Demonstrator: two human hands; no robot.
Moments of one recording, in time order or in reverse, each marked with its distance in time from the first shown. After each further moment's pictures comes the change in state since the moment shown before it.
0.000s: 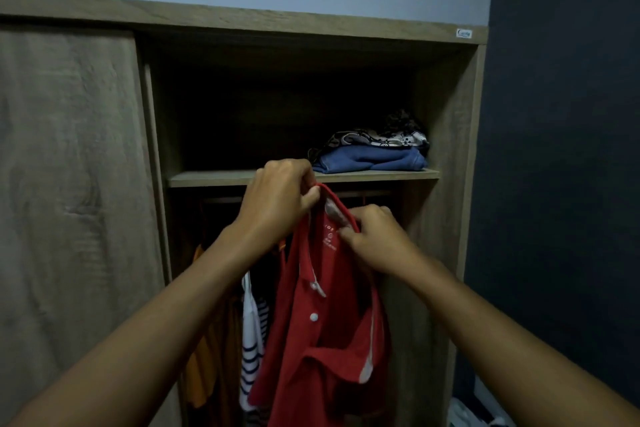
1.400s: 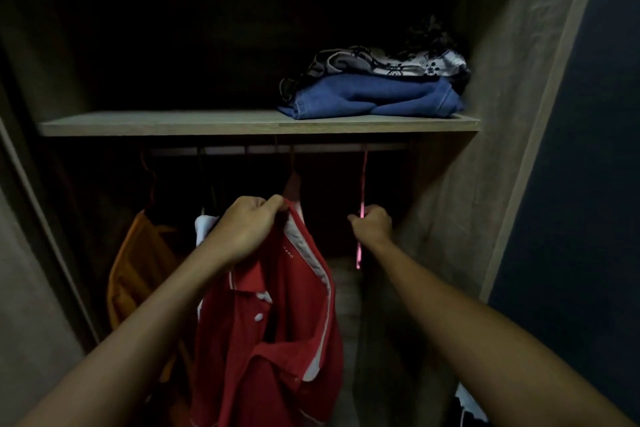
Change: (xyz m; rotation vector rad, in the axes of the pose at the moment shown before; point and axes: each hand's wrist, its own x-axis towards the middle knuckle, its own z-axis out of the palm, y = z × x) left_hand -0.010 -0.083 0.185 -0.506 -0.353 -0.734; right_hand 0.120 0.253 0.154 0.216 0.113 0.699
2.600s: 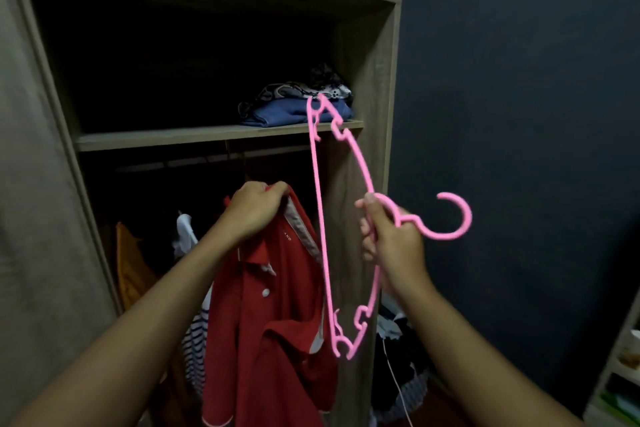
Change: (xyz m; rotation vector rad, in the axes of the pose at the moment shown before) left_hand -0.125 0.044 -0.071 -0.012 -0.209 0.289; right_hand -0.390 -0.098 -0.125 0.757 0.261 -0.190
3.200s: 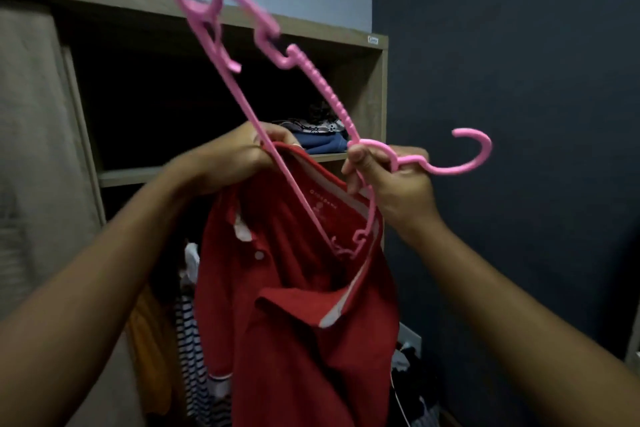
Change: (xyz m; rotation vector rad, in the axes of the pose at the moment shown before) left_hand -0.025 0.110 -0.106 -0.090 -0.442 0.488; right_hand 0.014 -0.116 0.028 -0.100 -0.301 -0.571
